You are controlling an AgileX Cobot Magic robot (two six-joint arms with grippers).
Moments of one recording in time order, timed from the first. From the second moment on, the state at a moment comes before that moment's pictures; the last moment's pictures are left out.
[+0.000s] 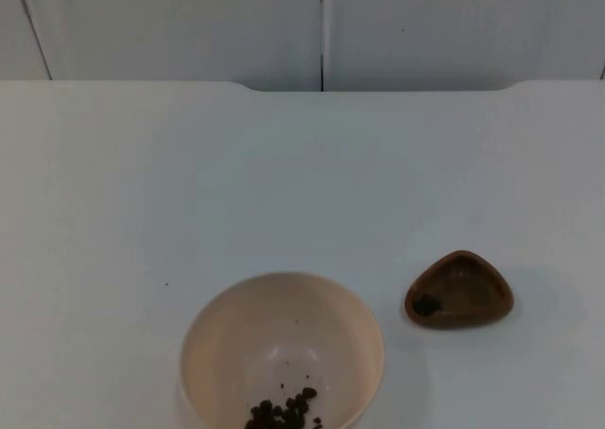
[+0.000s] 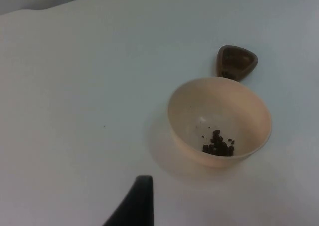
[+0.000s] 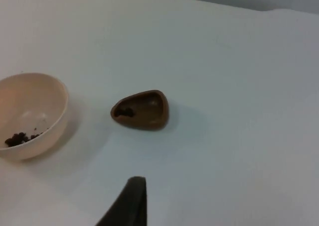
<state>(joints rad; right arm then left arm) 0.34 0.00 -0.52 0.00 1.08 -0.02 -0.70 0.00 -0.50 0.00 1.08 -0.09</state>
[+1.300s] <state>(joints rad) 0.06 0.00 -0.52 0.01 1.08 -0.02 -0.70 0.00 -0.50 0.00 1.08 -0.09</state>
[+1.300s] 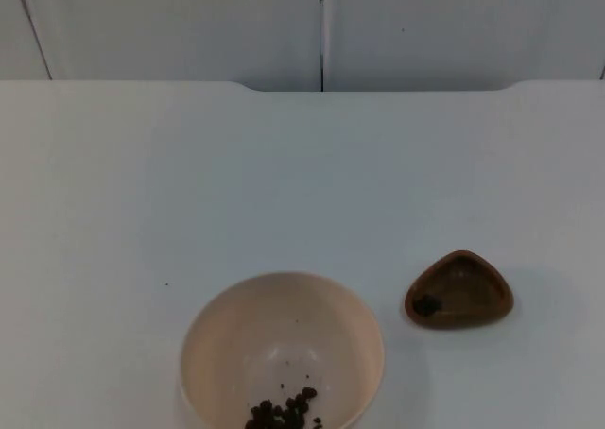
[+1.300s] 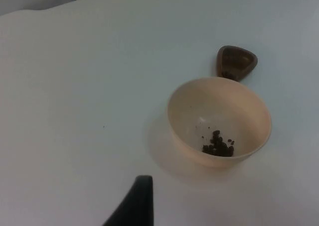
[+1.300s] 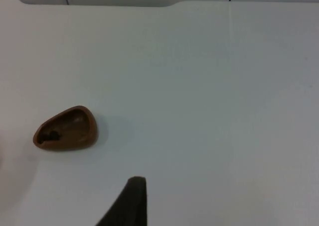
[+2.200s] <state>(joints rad) 0.06 0.00 -0.52 0.01 1.08 -0.02 -0.38 0.00 -0.50 0.00 1.08 -0.09</state>
